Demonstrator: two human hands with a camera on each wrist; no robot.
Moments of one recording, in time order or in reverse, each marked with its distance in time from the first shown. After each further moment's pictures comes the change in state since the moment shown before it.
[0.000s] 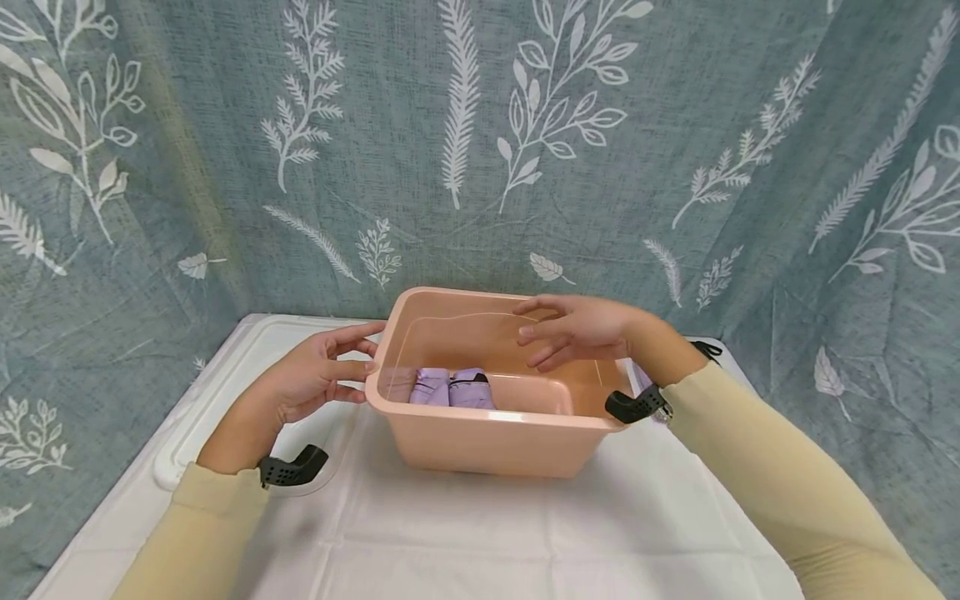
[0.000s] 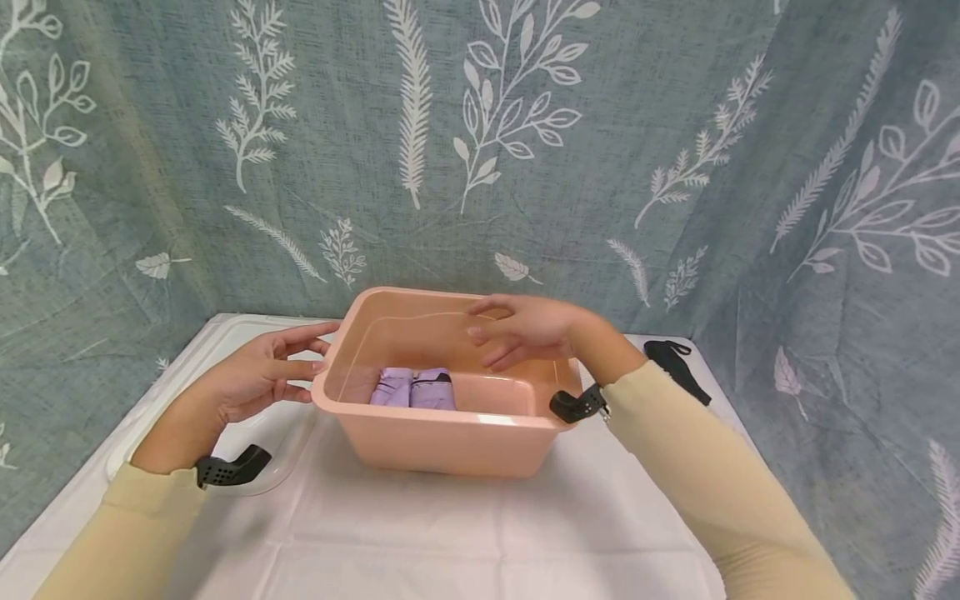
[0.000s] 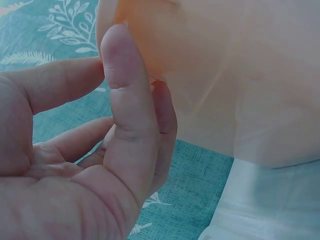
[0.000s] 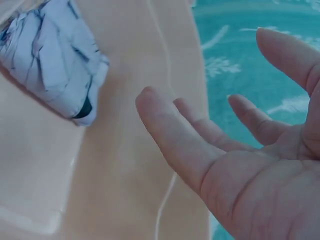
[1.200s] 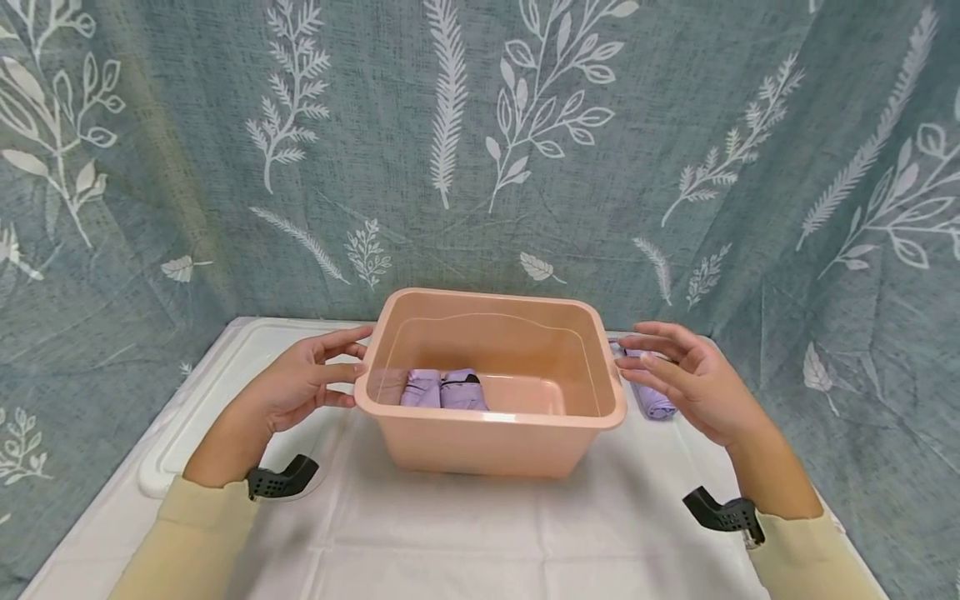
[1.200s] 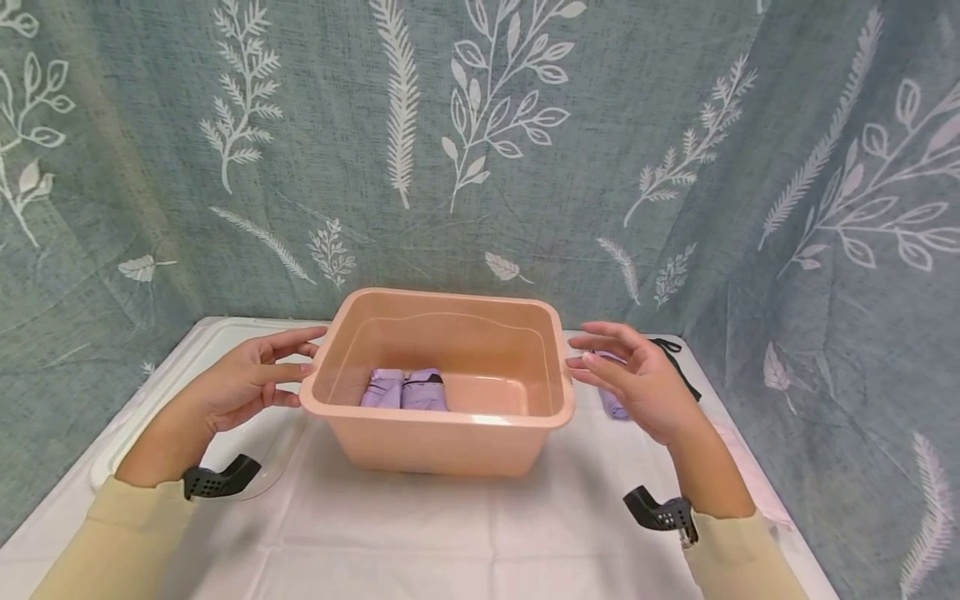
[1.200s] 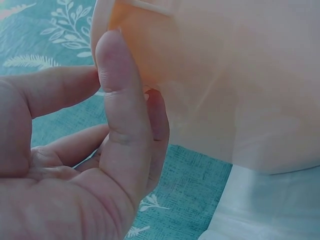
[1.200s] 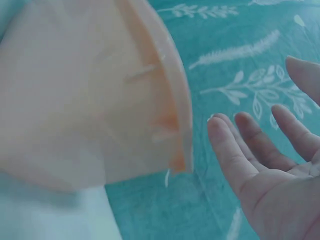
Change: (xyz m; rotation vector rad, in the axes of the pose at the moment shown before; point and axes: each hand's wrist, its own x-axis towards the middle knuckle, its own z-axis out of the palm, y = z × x) left_hand -0.002 -0.005 0.003 -0.052 0.004 0.045; right_hand -0.116 0.109 -0.016 0.117 0.348 -0.639
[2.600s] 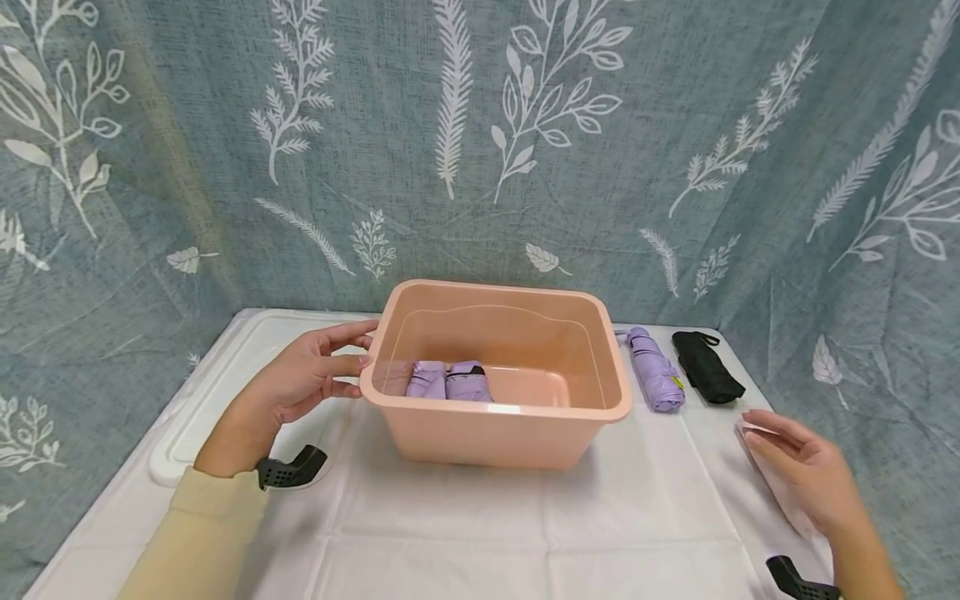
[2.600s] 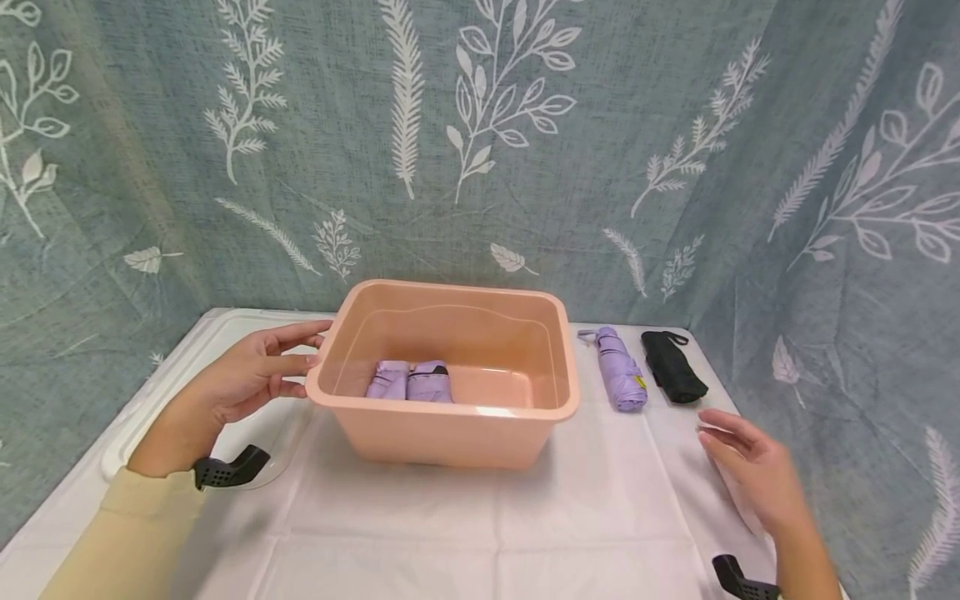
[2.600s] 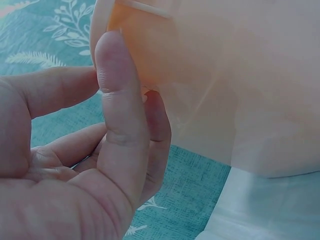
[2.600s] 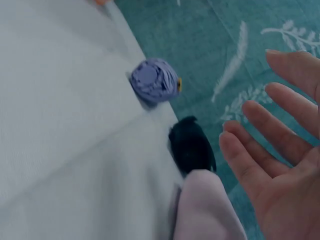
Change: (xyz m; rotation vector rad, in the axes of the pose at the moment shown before) left_hand -0.001 -0.002 0.001 0.002 0.010 0.008; right_hand -0.138 0.080 -0.085 -0.262 0.458 0.054
